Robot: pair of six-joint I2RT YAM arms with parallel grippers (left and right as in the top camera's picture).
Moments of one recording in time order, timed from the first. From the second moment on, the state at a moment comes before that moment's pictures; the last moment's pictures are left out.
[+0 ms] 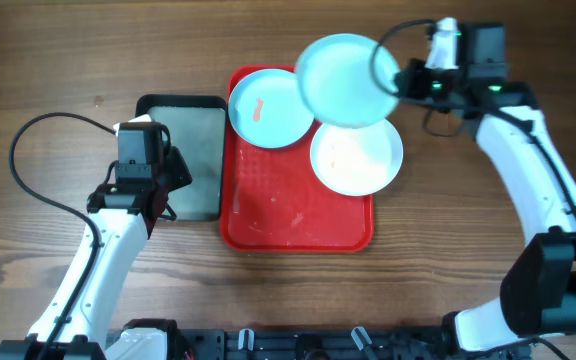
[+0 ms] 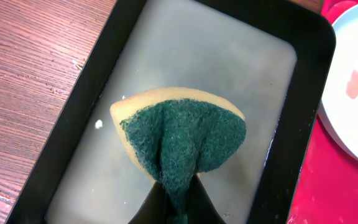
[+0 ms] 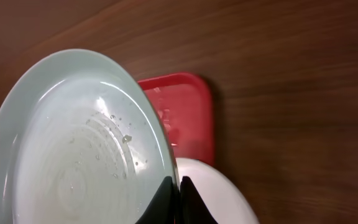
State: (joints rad) left arm -0.05 1.30 0.76 -0.43 -0.13 -0.38; right arm 0.01 1.69 1.33 -0.52 -0.37 0.34
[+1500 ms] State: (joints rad) left arm -0.05 1.30 0.76 -0.43 -0.13 -0.38; right arm -0.26 1.91 1.33 -0.70 -0.01 0.14
